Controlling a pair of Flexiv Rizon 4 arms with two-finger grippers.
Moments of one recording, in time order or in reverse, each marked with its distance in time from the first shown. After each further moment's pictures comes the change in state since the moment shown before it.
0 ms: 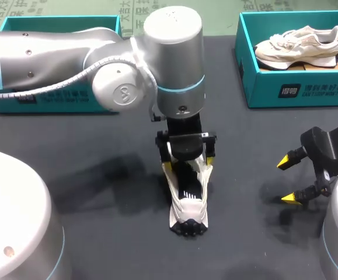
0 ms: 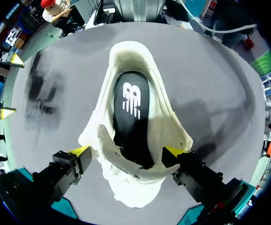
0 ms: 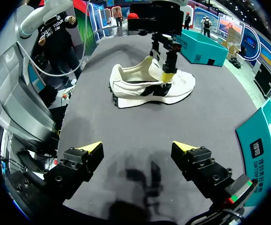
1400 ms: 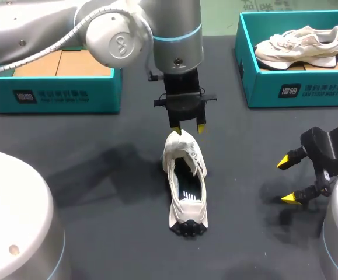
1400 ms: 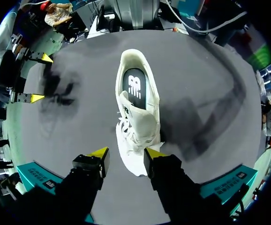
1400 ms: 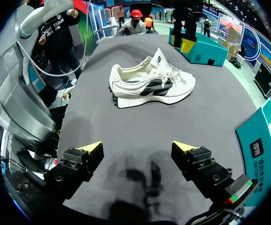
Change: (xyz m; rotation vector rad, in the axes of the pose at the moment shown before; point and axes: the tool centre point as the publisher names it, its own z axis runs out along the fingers) left arm -0.011 0.035 -0.071 0.023 -0.020 0.050; right arm 0.000 0.000 0.000 0.000 0.000 0.000
